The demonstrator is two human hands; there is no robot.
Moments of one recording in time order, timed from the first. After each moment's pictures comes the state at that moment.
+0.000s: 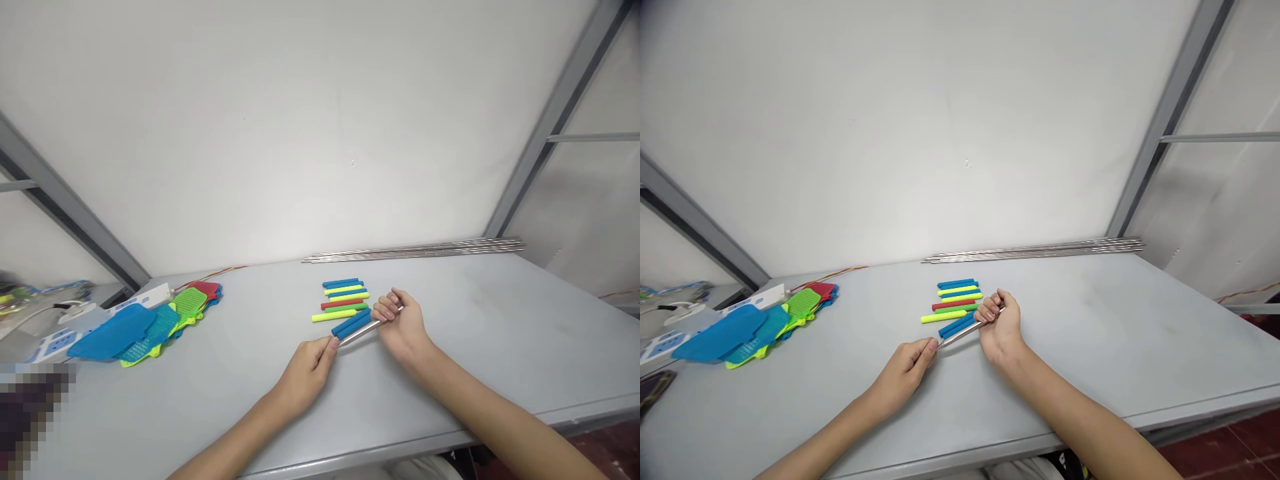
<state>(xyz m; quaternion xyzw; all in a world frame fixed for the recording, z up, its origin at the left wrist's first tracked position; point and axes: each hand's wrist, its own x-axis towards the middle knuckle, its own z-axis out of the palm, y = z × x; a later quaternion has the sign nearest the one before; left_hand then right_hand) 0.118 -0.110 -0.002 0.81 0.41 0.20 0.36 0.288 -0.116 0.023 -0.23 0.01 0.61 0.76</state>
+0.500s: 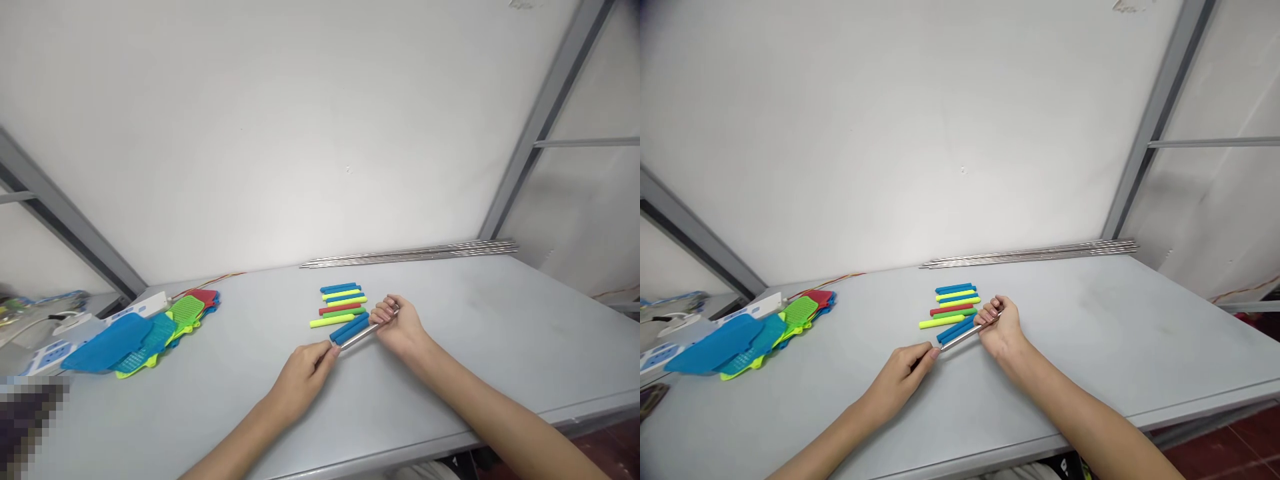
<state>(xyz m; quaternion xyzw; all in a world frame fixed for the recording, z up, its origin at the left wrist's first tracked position) 0.117 -0.109 0.008 0.86 0.39 0.19 0.27 0.299 -0.107 0.017 -0.24 0.08 0.65 0.72</state>
